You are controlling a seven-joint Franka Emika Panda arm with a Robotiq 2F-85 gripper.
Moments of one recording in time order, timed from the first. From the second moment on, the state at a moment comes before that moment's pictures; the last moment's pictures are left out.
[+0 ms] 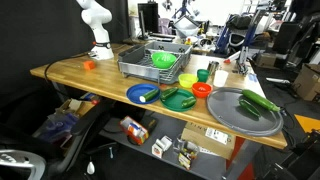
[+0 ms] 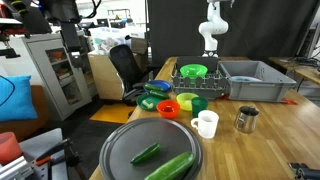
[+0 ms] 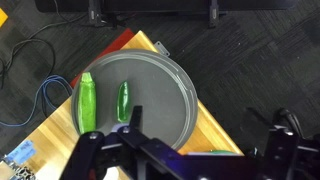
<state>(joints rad) 0.09 -0.62 0.25 -2.70 0.02 2.02 0.27</state>
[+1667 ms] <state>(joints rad) 0.13 -0.07 0.17 -2.17 0.03 2.11 -0.06</state>
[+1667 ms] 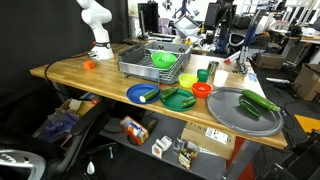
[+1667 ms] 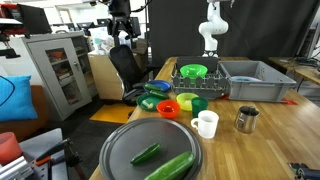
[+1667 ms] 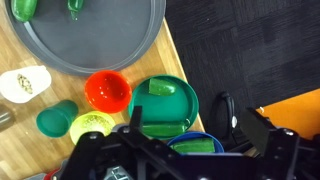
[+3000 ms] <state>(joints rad) 0.15 0.35 0.17 -1.88 -0.22 2.68 -0.19</state>
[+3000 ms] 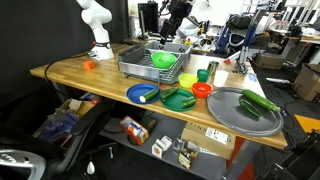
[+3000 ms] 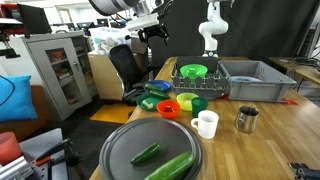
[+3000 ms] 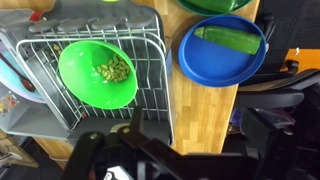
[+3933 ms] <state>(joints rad) 0.15 0.45 0.16 -1.77 -0.21 2.71 -0.21</state>
